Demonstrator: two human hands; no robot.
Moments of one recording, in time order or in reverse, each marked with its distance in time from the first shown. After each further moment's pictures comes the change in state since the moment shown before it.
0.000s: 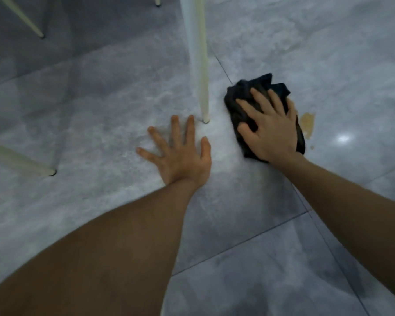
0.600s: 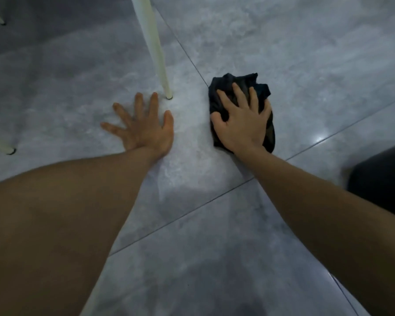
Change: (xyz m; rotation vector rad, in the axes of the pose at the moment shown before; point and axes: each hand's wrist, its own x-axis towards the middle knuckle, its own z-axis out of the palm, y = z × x) left_hand -0.002 -0.003 -0.004 -0.040 0.046 0.060; right_hand -0.064 -0.002 -0.010 0.006 -0.007 0.213
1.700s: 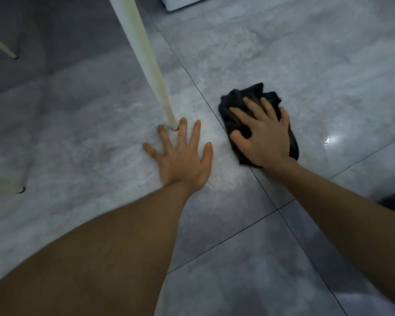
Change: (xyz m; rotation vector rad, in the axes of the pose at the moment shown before) left_hand -0.006 0.055 0.010 0.070 -0.058 0.192; right_hand 0.053 0.043 0.000 0.003 0.071 -0.158
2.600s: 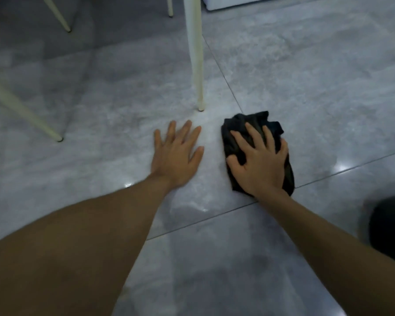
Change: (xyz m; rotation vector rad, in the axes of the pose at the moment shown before) left_hand -0.057 -0.080 -0.004 -0.102 0.035 0.163; right_hand -0.098 -0.061 -0.007 -0.013 -0.069 -0.018
